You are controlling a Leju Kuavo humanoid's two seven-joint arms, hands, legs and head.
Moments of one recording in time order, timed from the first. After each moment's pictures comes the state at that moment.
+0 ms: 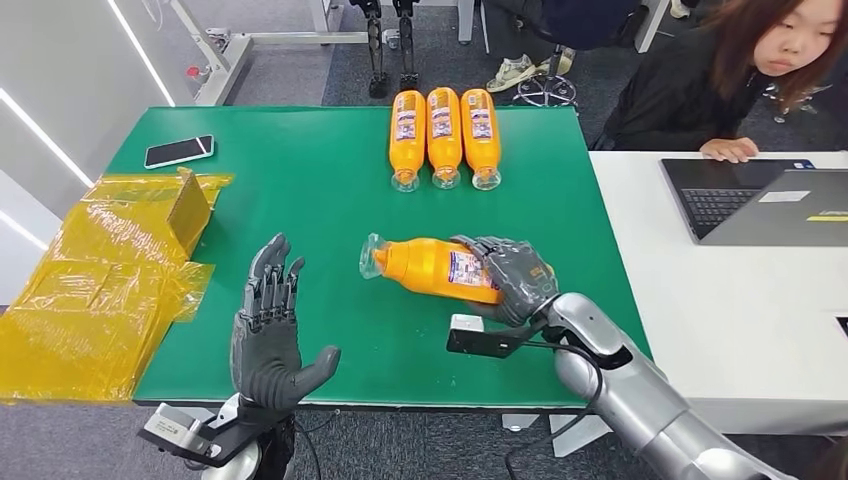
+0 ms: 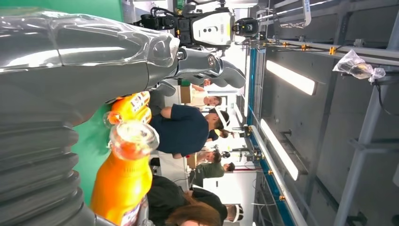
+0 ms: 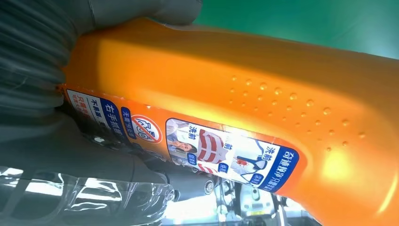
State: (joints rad) left arm 0.02 -0.21 -0.31 -1.30 -0.24 -0.12 -0.70; right arm -0.55 -0.29 0.75 -1.13 0.81 -0.18 -0.25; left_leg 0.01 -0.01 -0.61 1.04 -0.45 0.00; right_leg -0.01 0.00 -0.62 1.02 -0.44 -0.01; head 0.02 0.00
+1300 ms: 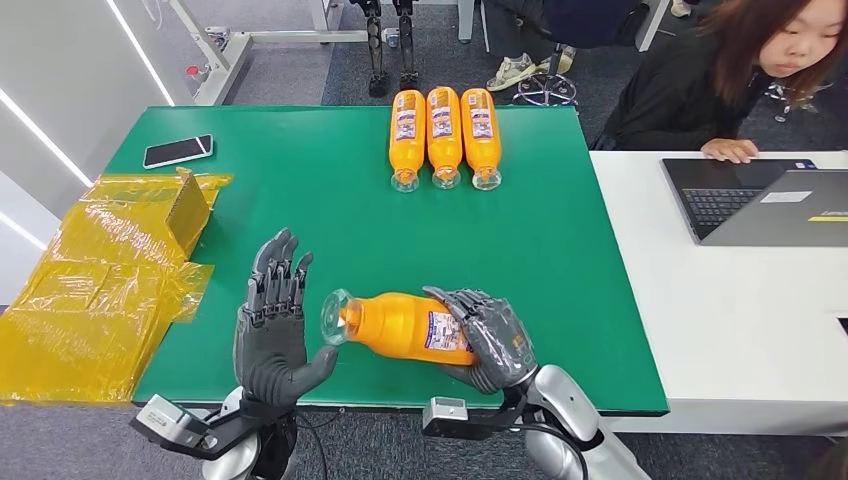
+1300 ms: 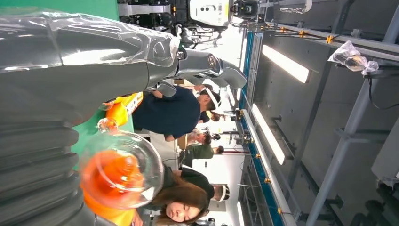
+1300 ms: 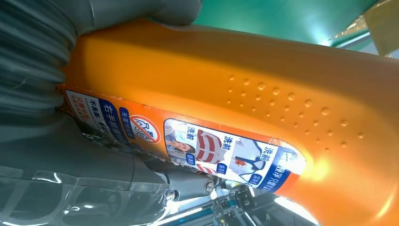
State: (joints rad) left arm -0.01 -0.21 -0.31 -1.27 -0.16 -0.21 -0.70; right arm -0.27 -0.17 0.65 -1.30 0.89 -0.35 -0.37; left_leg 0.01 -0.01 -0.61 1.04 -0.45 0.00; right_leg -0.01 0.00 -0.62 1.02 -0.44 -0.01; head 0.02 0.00
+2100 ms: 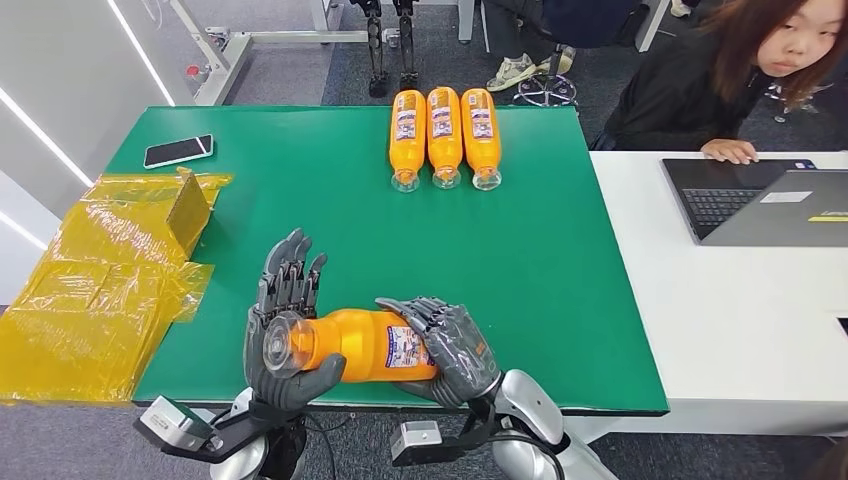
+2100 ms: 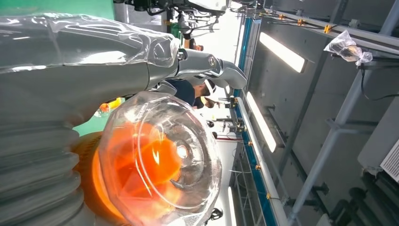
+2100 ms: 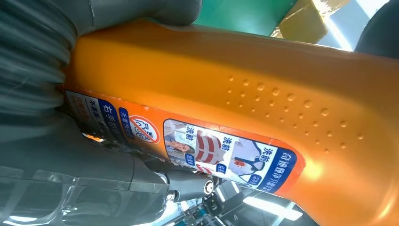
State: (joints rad) left arm -0.01 -0.22 -0.35 -1.28 -0.15 -0.24 -0.70; right arm -0.29 -0.09 0.75 -1.30 0.79 -0.35 -0.45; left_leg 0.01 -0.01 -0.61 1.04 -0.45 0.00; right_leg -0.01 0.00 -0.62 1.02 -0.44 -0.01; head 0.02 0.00
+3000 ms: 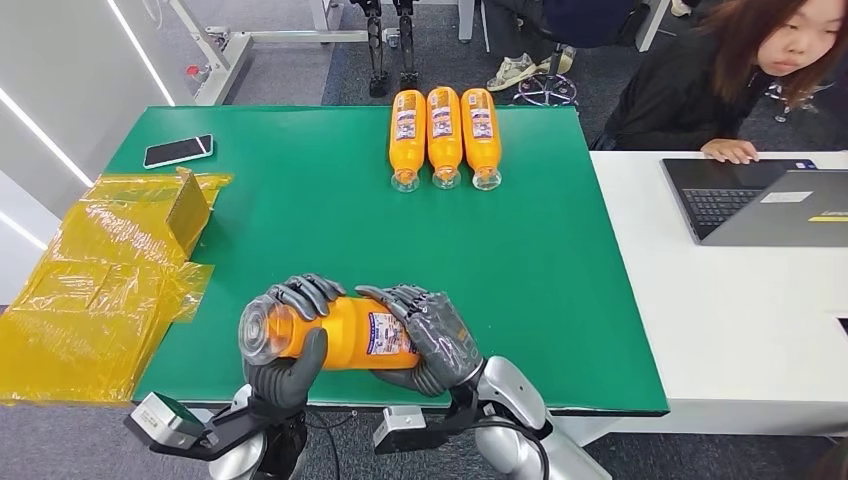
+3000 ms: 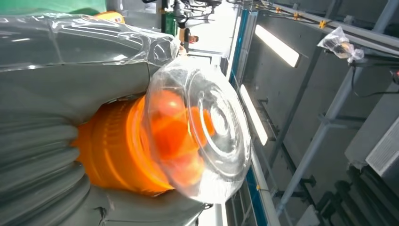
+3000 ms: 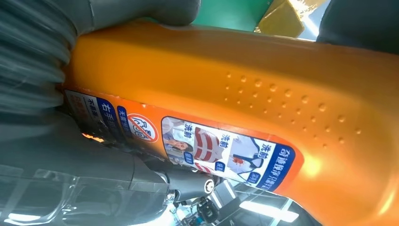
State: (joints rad) left arm -0.03 -0.23 -0.35 -1.29 -0.13 -0.27 -0.70; right arm -0.34 -0.03 0.77 -1.27 0.74 -0.31 -0.45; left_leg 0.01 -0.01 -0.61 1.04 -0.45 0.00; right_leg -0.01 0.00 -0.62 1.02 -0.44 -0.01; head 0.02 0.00
